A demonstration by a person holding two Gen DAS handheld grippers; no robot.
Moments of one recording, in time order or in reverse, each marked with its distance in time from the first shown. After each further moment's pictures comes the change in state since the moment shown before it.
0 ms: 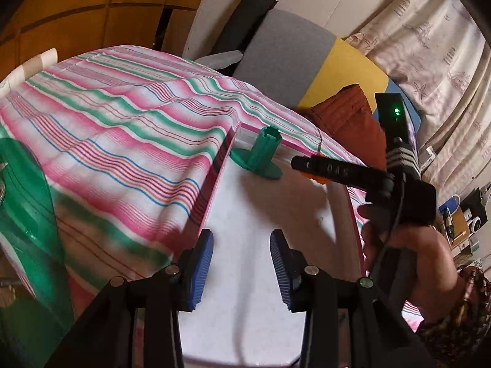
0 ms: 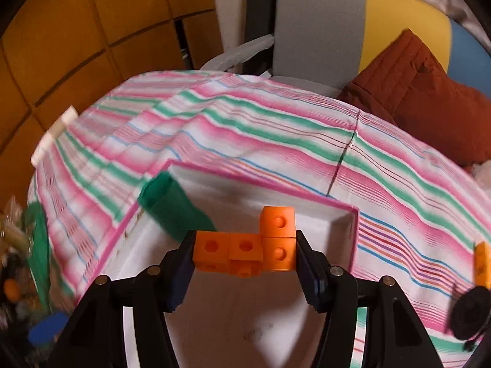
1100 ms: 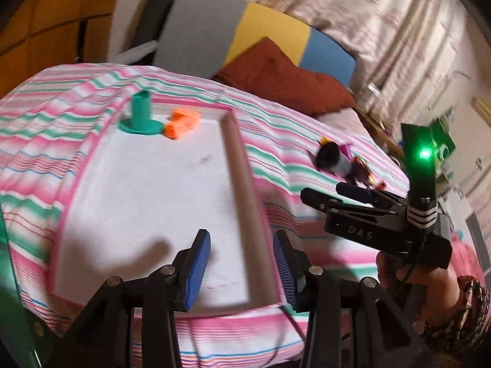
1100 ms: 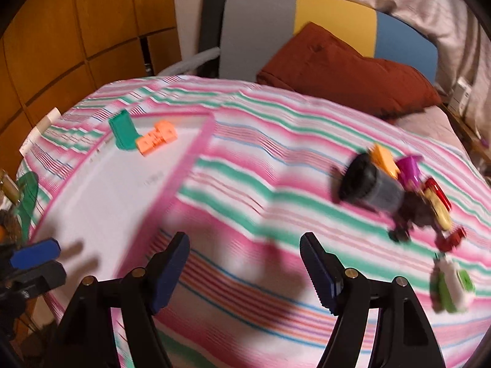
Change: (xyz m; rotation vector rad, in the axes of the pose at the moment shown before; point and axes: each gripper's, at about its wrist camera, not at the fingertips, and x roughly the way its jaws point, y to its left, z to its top) left arm -0.019 -0.106 -0.070 0.296 0.099 -0.188; right arm -0.124 -0.093 -0.150 0.029 -0.061 -0.171
